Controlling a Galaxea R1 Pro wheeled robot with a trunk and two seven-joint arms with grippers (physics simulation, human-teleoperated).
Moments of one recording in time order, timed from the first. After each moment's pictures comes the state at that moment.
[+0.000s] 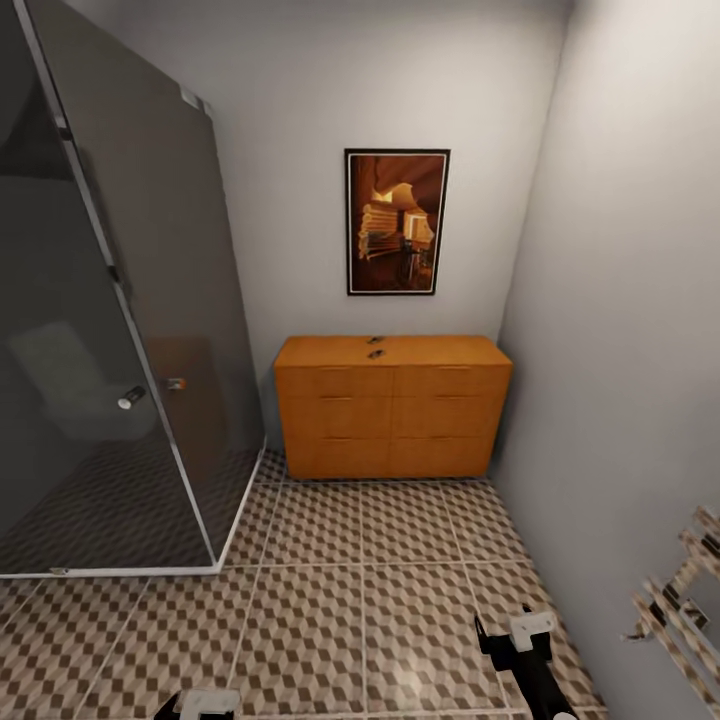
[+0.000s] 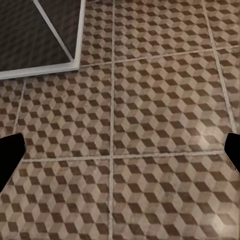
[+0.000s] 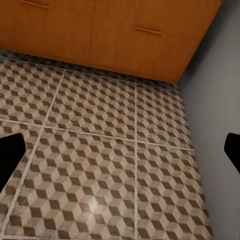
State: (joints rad) left arm -0.44 0.03 -0.20 0.08 0.07 -0.58 0.18; right arm -0.52 -0.08 0.14 -0.02 0.07 -0.71 -0.10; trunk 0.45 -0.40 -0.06
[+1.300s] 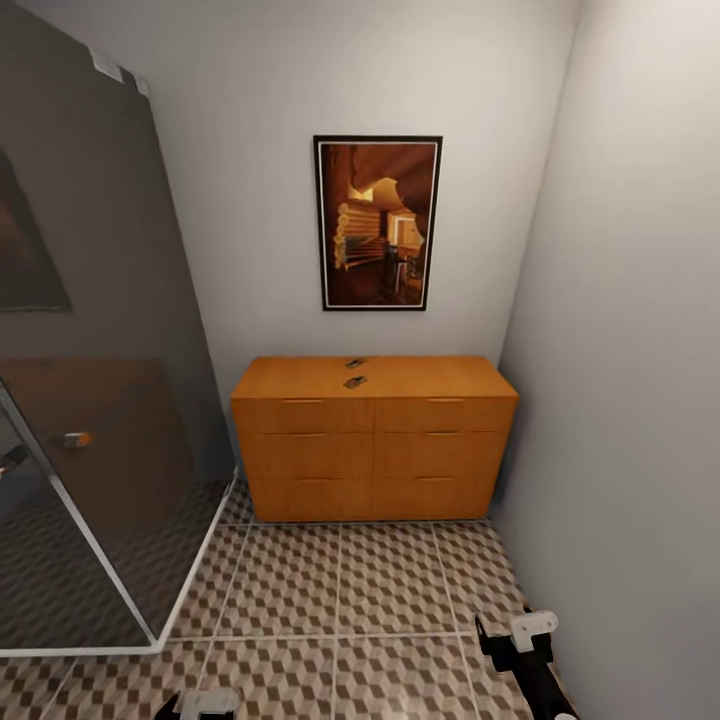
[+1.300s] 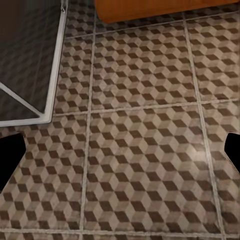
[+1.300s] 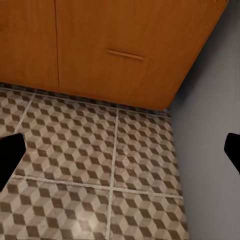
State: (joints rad) left arm -0.44 0.03 -0.20 0.08 0.07 -0.58 0.18; right arm -0.52 -0.08 0.14 -0.02 0.07 -0.71 -0.10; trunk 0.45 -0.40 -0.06
